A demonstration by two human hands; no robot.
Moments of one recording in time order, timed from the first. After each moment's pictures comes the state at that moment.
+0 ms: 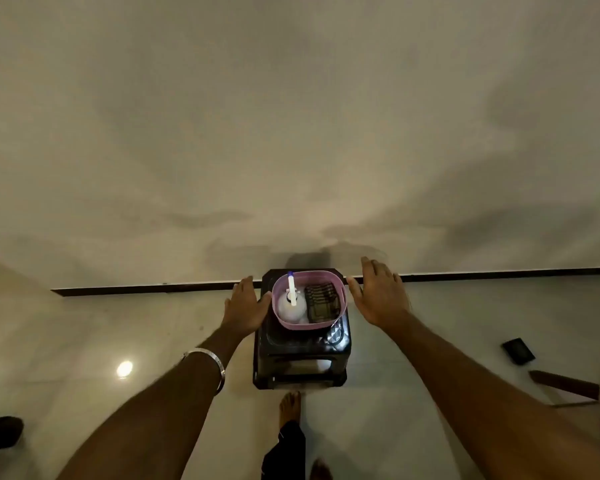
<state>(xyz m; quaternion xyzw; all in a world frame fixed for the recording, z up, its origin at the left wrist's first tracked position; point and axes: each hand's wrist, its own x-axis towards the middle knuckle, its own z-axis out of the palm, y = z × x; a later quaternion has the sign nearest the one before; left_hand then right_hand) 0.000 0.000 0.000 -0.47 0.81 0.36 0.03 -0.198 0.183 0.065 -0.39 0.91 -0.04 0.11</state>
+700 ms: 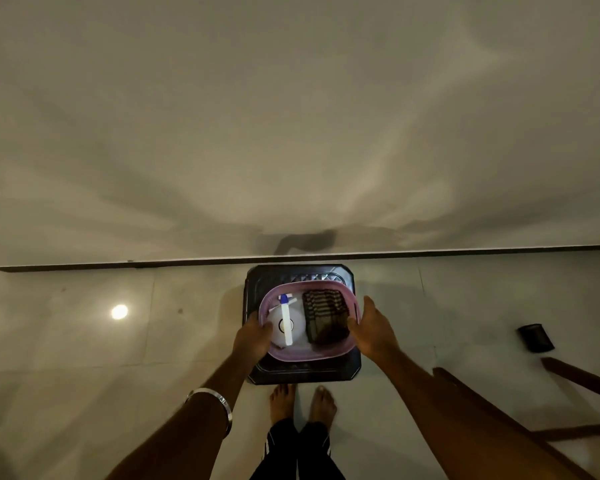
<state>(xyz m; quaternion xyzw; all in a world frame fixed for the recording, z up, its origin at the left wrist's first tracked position) -0.087 -0.048 -0.161 -0.57 0.61 0.55 0.11 -0.268 0.105 -0.141 -0.16 0.90 -0.14 0.39</state>
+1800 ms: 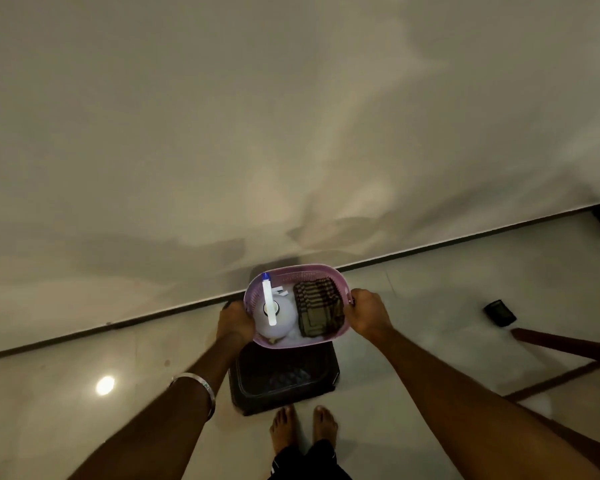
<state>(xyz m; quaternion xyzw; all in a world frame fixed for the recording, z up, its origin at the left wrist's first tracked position) -0.155 -0.072 -0.070 -0.48 0.78 0.38 0.12 -0.315 0.133 -0.051 -0.15 0.92 -0.21 0.31</state>
